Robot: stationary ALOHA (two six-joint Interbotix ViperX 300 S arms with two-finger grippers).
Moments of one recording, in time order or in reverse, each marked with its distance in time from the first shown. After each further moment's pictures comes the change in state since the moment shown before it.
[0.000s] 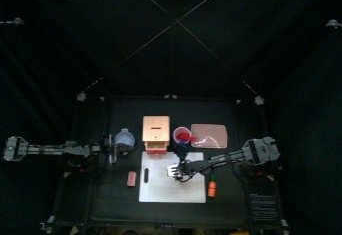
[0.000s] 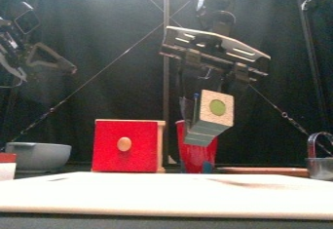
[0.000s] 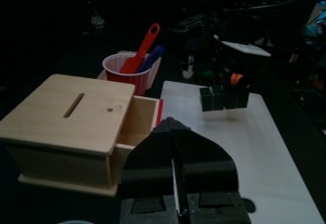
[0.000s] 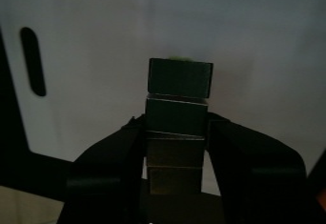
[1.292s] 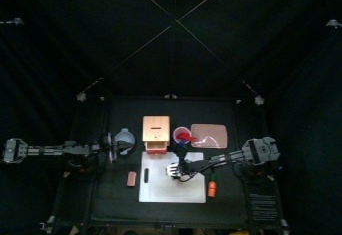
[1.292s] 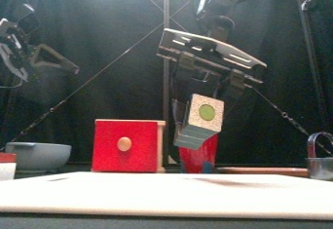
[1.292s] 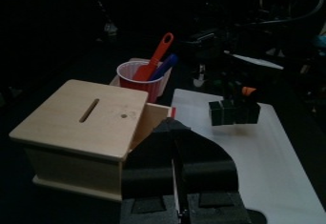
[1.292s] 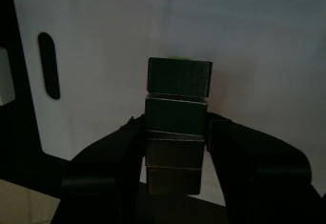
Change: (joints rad) left arm 0.052 0.000 0.000 -0.008 -0.025 -0.005; right arm -0.006 0.000 0.029 -0.025 -0.081 0.011
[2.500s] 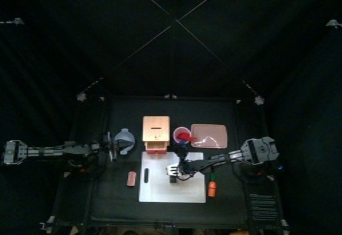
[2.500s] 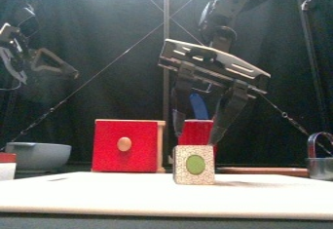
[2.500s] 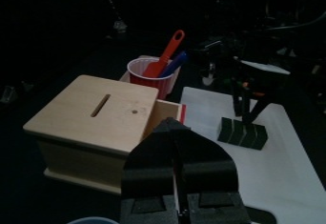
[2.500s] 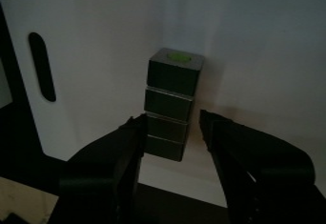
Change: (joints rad) left arm 0.038 -0.002 0.009 0.000 0.000 0.003; right arm -0.014 0.011 0.041 0.041 -0.077 -0.002
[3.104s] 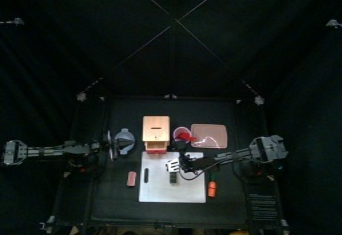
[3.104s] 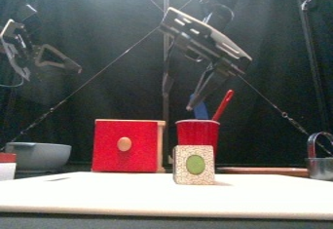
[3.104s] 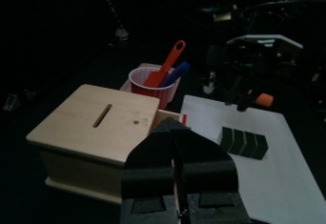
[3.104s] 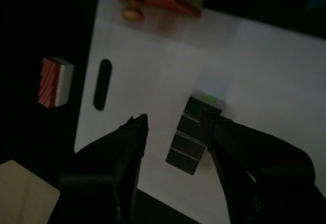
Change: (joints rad) left arm 0.005 0.002 -0.026 0.000 0.000 -0.006; right arm 0.029 -0.147 0.011 -0.311 0.003 -0.002
